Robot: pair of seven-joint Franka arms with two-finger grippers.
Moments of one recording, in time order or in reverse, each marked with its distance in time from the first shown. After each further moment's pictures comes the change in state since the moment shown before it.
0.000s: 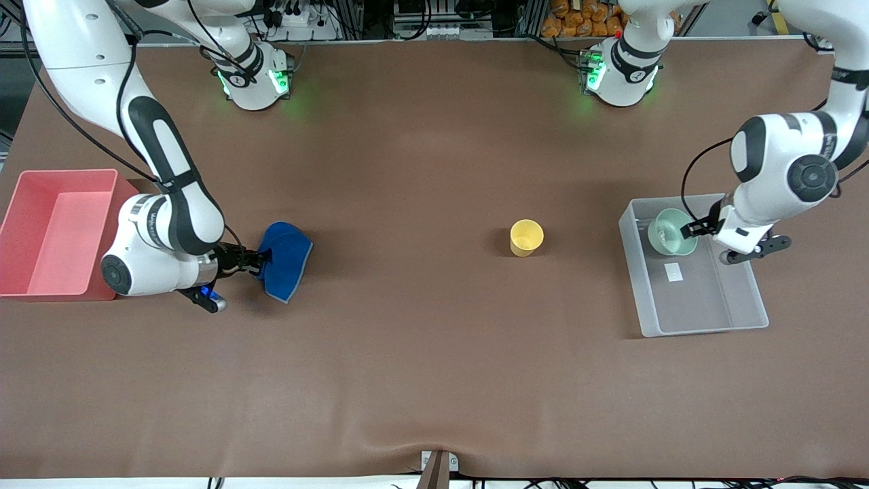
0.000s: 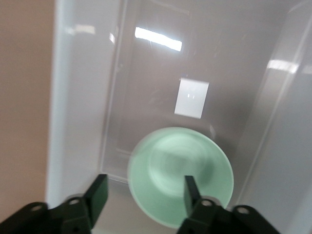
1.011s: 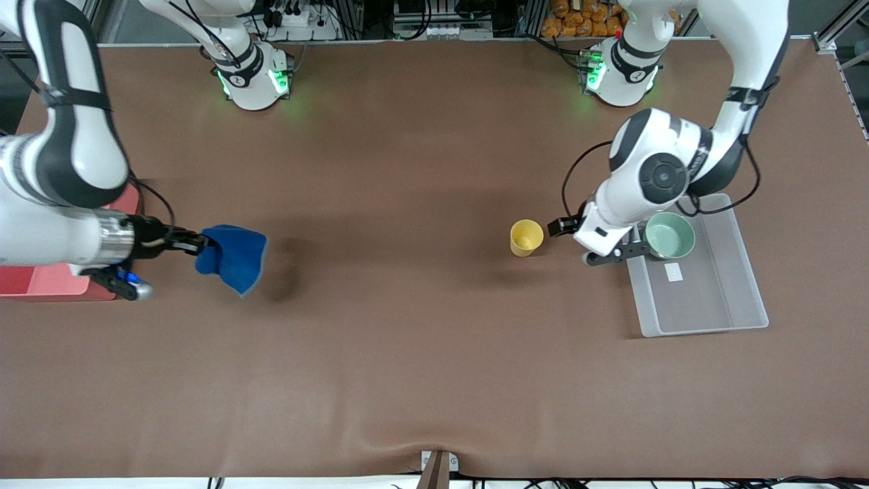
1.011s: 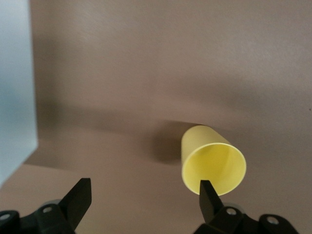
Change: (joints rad) left arm -0.184 0.152 -0.336 0.211 -0.175 -0.107 -0.339; right arm -0.078 -0.250 -0.021 0.187 -0.019 -0.360 -0.095
